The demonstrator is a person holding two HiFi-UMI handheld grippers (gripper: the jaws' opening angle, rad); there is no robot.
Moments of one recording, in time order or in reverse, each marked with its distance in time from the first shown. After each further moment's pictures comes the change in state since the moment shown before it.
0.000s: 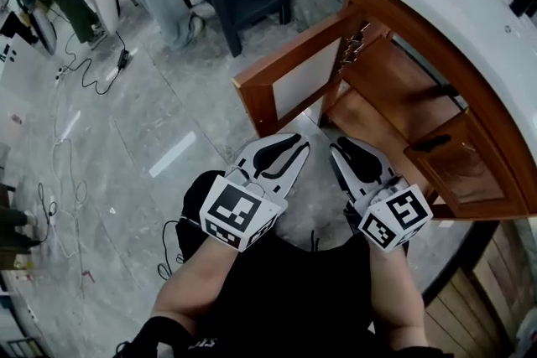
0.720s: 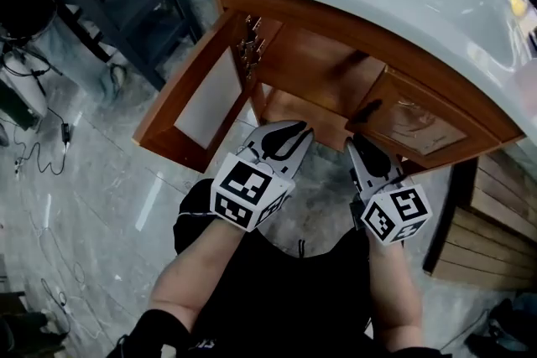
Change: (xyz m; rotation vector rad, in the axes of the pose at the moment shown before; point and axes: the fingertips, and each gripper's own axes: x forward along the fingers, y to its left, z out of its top) left arm 0.132 -0.093 0.001 0.062 0.060 -0.405; right arm -0.134 -0.115 -0.024 0.062 -0.061 -0.588
